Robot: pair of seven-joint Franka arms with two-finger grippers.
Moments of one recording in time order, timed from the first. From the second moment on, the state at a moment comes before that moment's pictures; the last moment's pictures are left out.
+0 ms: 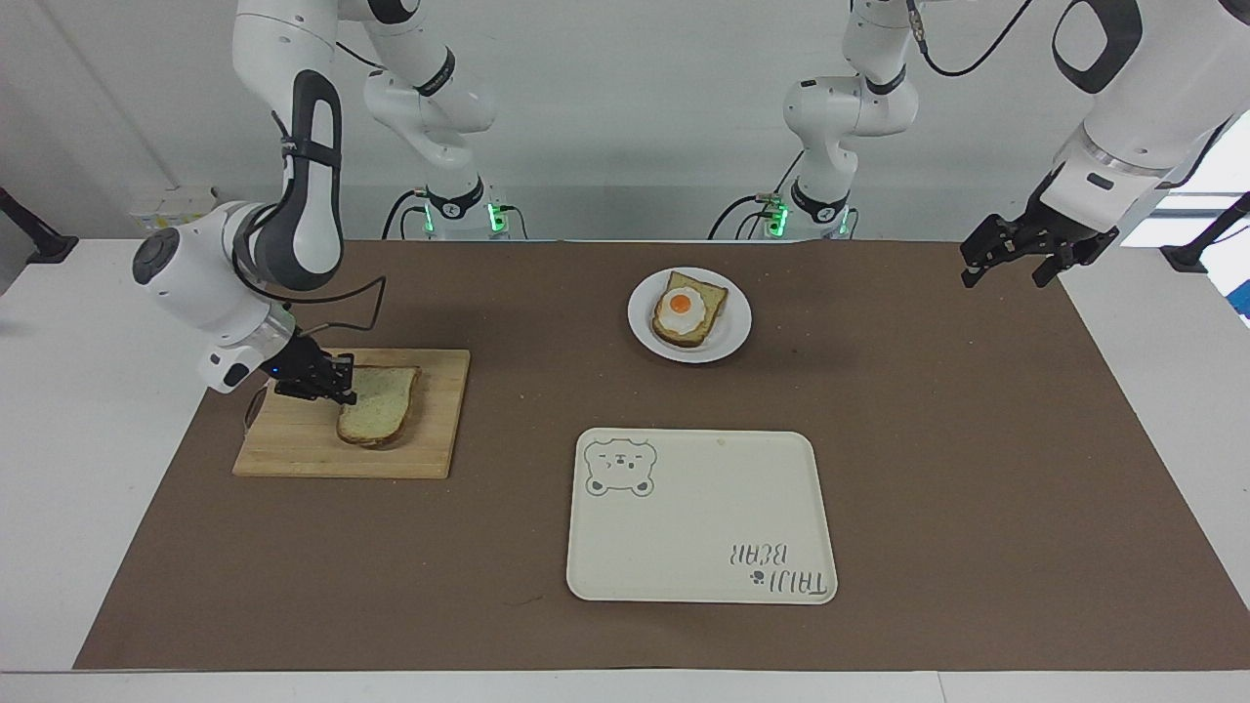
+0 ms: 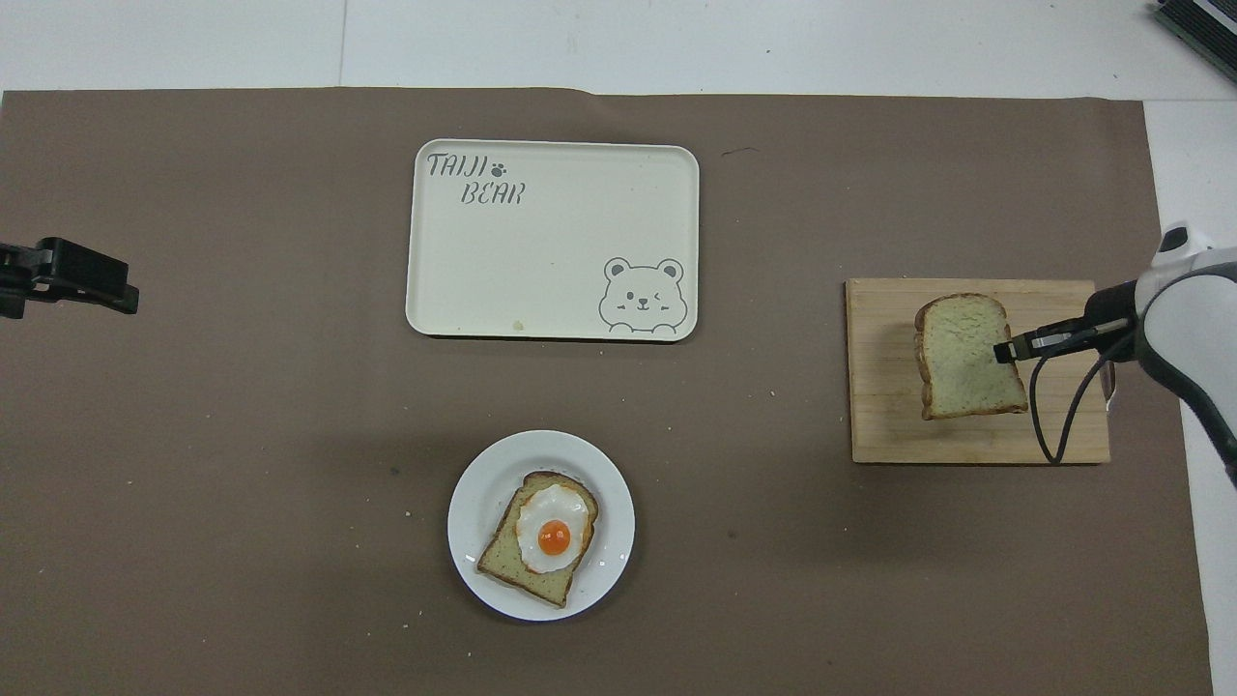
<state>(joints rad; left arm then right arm) -0.06 0.08 0.04 -1.46 -0.04 1.50 0.01 -0.14 0.19 -0.09 -1.91 0.33 1.92 -0.55</state>
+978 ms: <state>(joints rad) -0.06 0.08 0.04 -1.46 -0.04 1.50 0.01 0.22 0.15 -0.06 -1.87 0.33 1.85 -0.11</state>
